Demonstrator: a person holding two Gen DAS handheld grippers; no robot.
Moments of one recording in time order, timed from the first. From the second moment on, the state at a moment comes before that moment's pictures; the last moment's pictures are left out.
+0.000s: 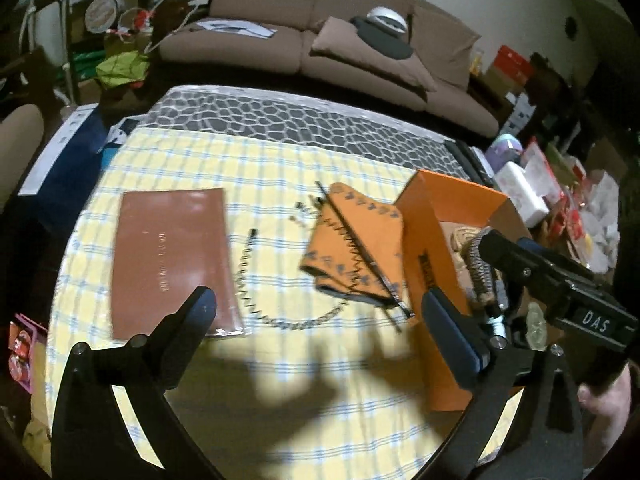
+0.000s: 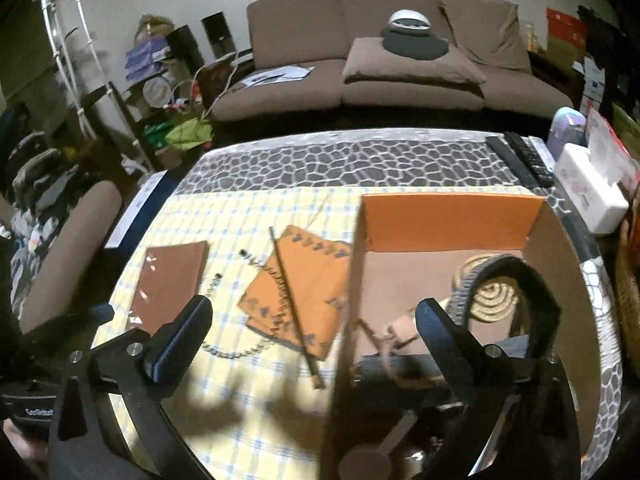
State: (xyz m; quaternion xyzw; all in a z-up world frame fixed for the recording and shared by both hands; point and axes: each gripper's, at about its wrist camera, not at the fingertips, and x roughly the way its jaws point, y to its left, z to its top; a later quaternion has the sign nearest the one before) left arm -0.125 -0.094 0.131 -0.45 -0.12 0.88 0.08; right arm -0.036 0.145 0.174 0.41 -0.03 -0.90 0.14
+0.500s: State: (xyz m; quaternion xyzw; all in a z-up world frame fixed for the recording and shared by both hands) left arm -0.116 -0.123 0.078 -0.48 -0.11 0.87 0.08; right arm -0.039 0.099 0.164 0.44 -0.07 -0.88 0.19
